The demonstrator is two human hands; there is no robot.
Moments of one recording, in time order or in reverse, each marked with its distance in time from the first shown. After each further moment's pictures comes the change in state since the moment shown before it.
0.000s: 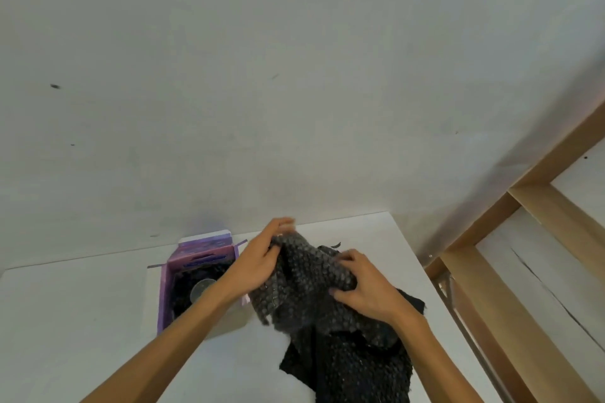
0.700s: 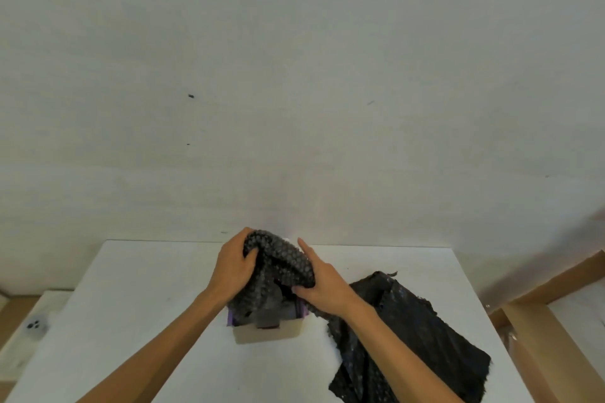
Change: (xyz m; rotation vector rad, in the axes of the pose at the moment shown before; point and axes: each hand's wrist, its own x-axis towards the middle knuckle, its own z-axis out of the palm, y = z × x) left_hand -0.076 -0.080 -0.119 0.234 0.585 -0.126; right_hand 0.104 -0.125 0.114 0.116 -0.222 -0.167
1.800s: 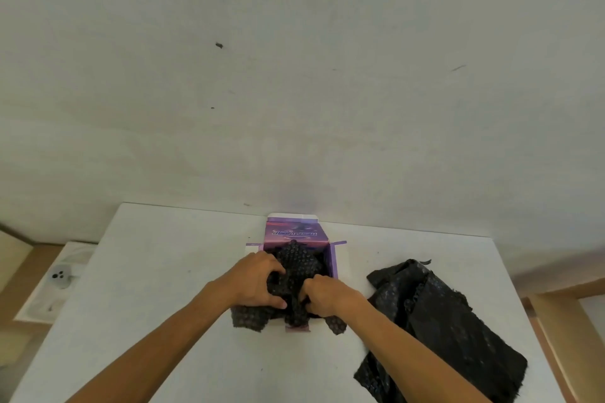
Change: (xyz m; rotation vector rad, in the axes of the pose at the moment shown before) left_hand 0.002 -0.103 0.008 0.551 -0.758 0.068; right_hand 0.078 0.036 0.086 -0.571 -0.523 0.152
